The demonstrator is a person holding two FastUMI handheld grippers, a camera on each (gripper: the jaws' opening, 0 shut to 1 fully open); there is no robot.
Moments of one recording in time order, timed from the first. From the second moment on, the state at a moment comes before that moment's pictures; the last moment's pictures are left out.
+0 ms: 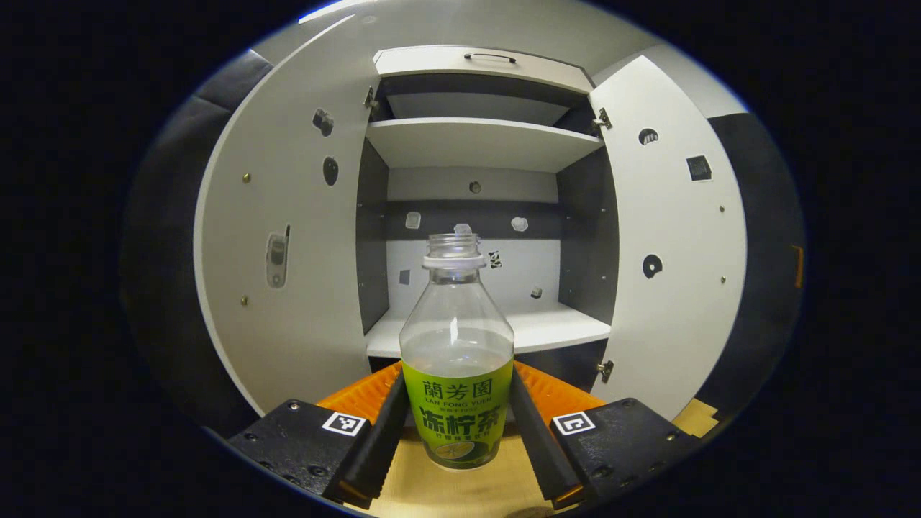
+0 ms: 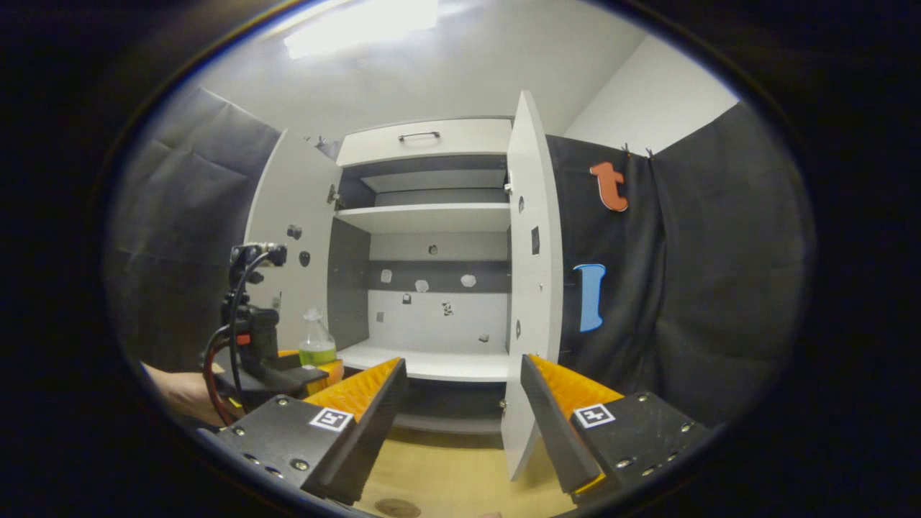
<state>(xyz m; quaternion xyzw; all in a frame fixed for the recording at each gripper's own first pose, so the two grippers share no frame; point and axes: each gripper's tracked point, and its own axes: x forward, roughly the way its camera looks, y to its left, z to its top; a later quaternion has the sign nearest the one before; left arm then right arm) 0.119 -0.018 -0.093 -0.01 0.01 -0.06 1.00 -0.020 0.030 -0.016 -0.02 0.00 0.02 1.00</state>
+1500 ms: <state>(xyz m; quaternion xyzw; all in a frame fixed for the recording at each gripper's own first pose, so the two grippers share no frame) 0.025 -0.151 -0.381 0.02 0.09 -0.19 0.98 -0.016 -0.017 -0.063 -0.06 0.07 0.01 1.00</state>
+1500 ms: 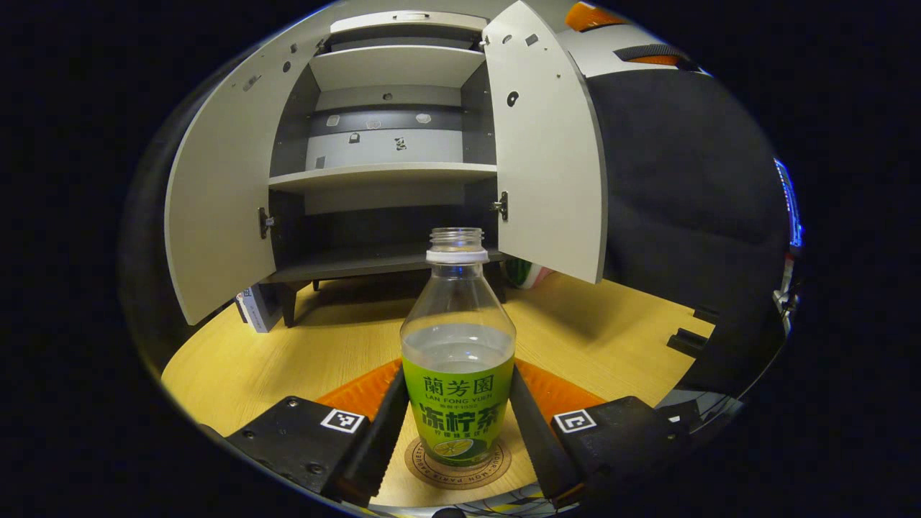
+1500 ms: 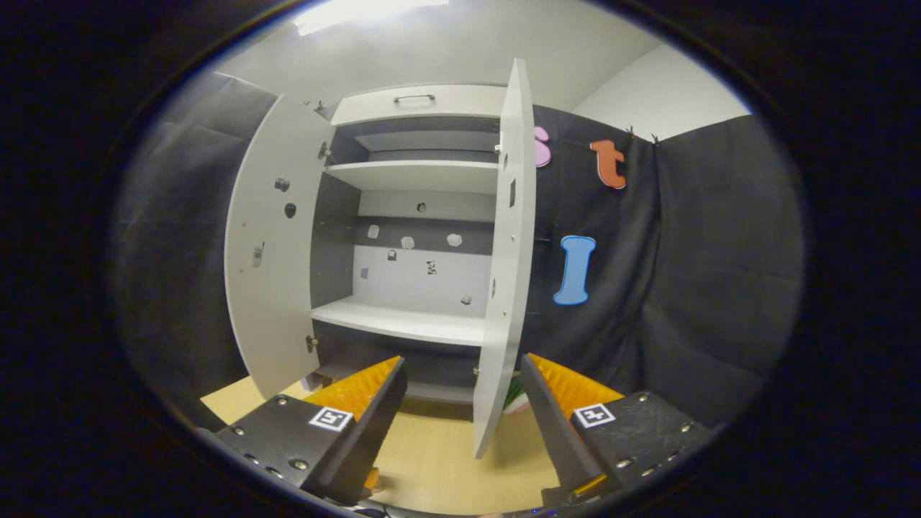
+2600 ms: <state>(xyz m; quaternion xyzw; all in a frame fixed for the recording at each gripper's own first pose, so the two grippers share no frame) -0.006 -0.146 -0.254 0.06 0.04 -0.22 0.97 -0.064 -0.093 -0.063 -0.03 0.07 -0.02 1.00</state>
